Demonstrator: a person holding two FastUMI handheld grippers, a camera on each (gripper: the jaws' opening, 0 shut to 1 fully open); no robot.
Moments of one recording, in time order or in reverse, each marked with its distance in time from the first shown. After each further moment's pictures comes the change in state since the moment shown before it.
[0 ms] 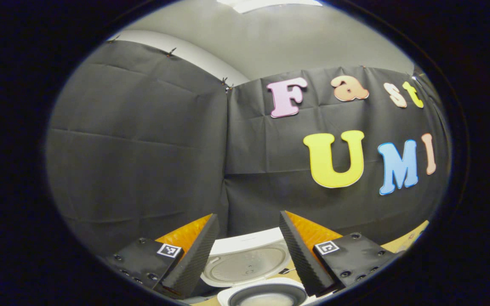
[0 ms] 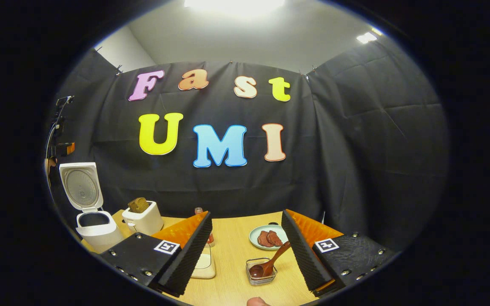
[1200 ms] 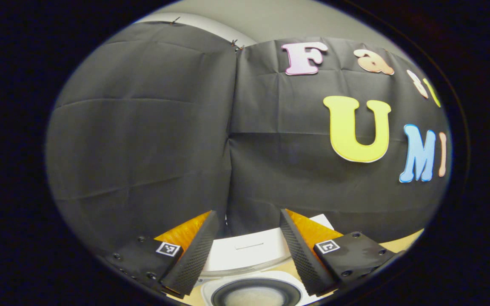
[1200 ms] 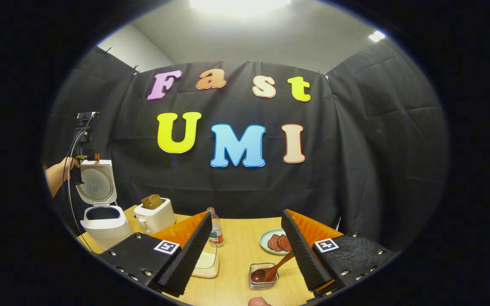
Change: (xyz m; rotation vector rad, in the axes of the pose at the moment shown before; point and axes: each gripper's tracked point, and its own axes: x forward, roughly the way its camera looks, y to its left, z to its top) left arm 0.064 -0.015 -0.073 -0.051 0.249 0.061; right arm 0.016 -0.010 0.012 -0.016 -0.013 0.169
